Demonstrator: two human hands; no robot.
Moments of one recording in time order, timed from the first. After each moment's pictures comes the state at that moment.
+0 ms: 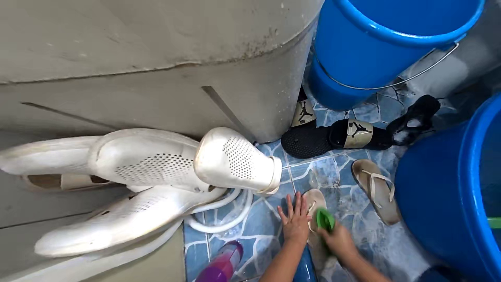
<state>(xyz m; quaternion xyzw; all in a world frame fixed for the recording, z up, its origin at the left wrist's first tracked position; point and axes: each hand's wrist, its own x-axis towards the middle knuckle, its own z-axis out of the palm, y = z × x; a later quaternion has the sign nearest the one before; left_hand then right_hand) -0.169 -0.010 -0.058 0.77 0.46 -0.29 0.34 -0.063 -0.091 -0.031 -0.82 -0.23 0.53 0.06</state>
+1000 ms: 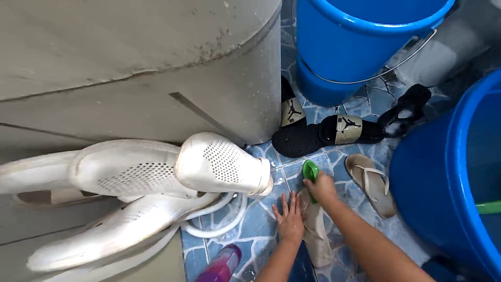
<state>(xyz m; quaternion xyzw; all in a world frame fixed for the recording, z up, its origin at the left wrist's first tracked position) -0.169 -0.010 -0.059 0.78 0.46 -0.30 0.29 -0.025 0.012 -0.051 -0.85 -0.27 0.45 0.11</state>
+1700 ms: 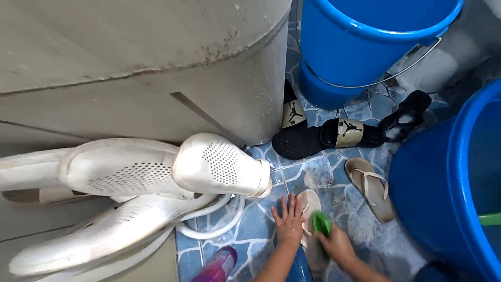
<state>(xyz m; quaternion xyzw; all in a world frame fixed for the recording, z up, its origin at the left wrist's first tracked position) -0.171 -0.014 -0.062 0.79 0.45 -0.28 0.31 -0.056 -0.111 -0.035 -0.81 -0.24 0.54 0.07</state>
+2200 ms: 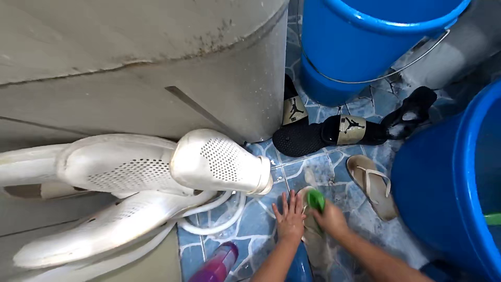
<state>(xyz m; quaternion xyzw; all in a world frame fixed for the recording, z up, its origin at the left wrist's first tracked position) -0.167 -0.012 -0.063 0.78 0.46 -0.28 0.31 -0.035 -0.056 -0.040 -0.80 -0.29 0.53 0.05</state>
